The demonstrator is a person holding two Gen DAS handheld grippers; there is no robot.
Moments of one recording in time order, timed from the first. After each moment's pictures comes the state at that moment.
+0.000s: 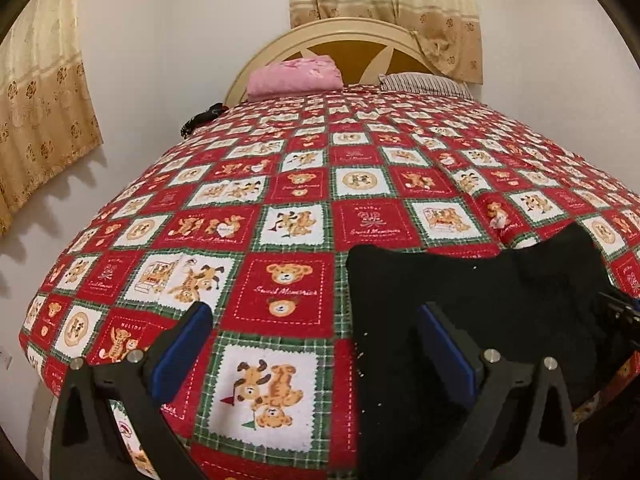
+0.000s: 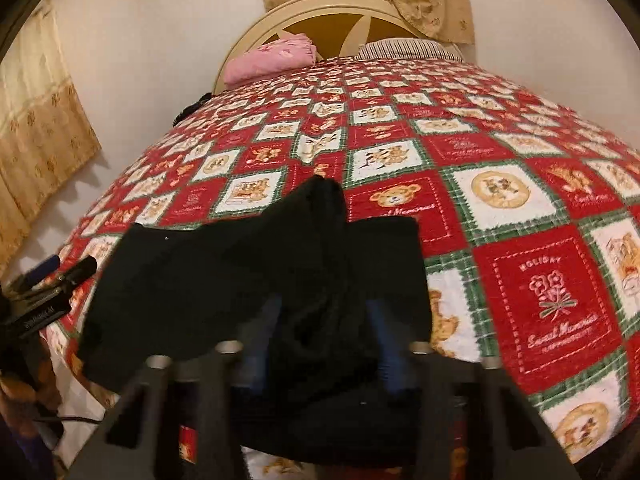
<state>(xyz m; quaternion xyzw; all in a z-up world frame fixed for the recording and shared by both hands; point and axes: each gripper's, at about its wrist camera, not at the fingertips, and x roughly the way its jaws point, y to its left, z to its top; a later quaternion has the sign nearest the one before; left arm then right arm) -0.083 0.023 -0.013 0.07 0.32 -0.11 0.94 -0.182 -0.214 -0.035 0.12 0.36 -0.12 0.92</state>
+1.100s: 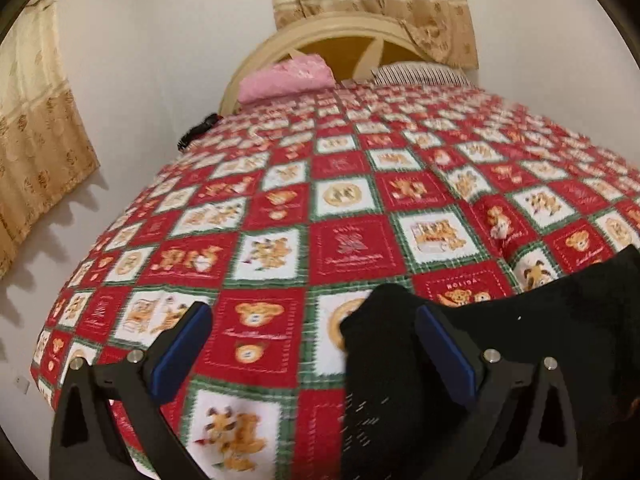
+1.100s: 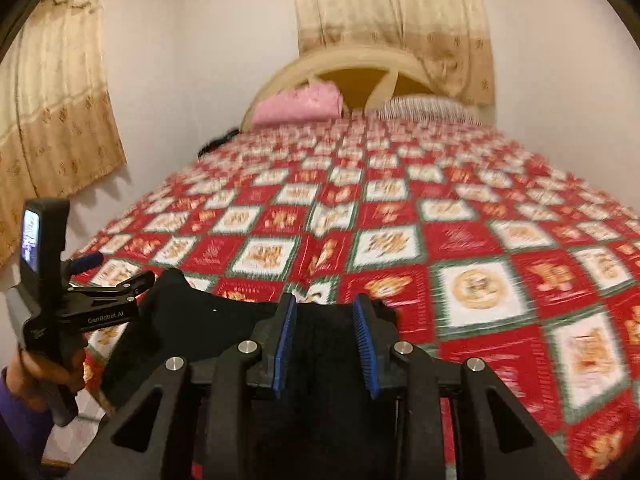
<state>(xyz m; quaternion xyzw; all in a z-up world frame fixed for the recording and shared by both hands) -0.055 -0.036 -0.012 0.13 0.32 -0.11 0.93 -0.180 -0.224 0.011 0.08 0.29 -0.09 0.95</state>
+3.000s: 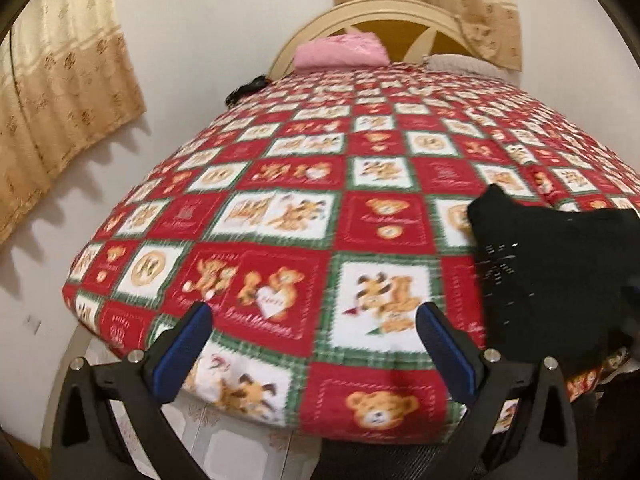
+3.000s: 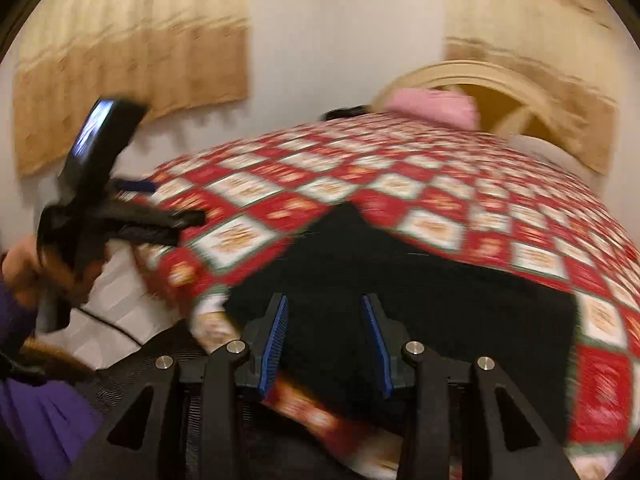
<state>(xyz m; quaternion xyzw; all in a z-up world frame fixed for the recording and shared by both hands) -0.113 0.099 -0.025 0.07 0.36 -0.04 0.93 -0.198 -0.076 -0.025 -0.08 0.30 0.12 0.94</state>
